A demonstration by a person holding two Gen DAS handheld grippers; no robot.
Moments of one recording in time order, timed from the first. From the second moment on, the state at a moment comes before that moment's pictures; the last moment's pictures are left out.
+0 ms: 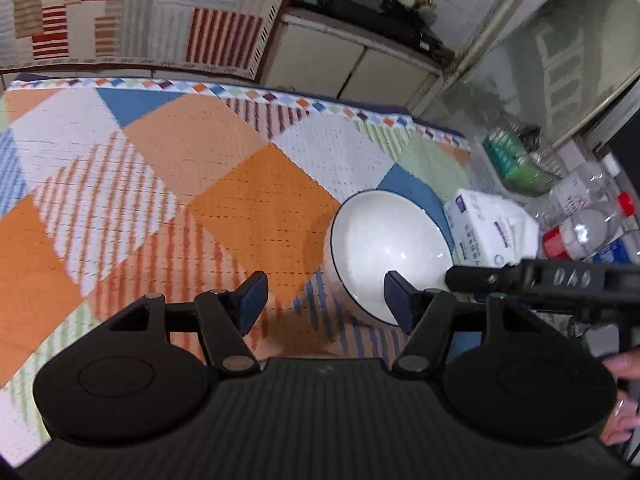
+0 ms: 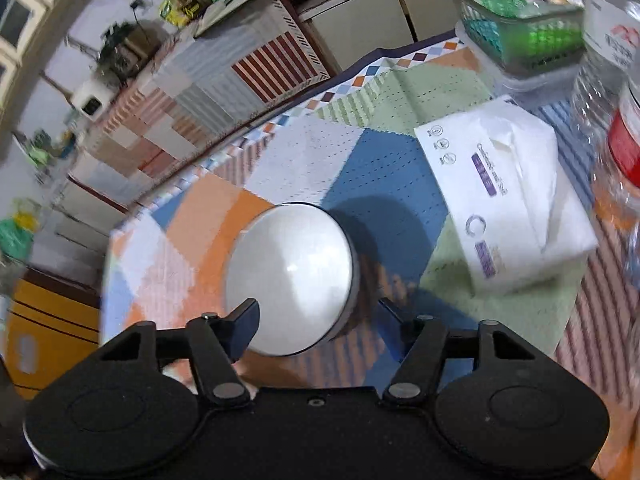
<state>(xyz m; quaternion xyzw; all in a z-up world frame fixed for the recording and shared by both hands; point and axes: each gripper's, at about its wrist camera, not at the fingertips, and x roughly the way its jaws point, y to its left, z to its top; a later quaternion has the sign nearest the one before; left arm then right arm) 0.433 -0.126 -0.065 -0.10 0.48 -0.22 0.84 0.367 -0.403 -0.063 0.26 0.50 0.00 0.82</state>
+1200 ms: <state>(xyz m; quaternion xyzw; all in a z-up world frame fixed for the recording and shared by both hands) 0.402 -0.150 -0.035 -0.08 0.54 -0.25 0.80 0.337 -0.403 -0.064 0.23 0.49 0.01 0.84</state>
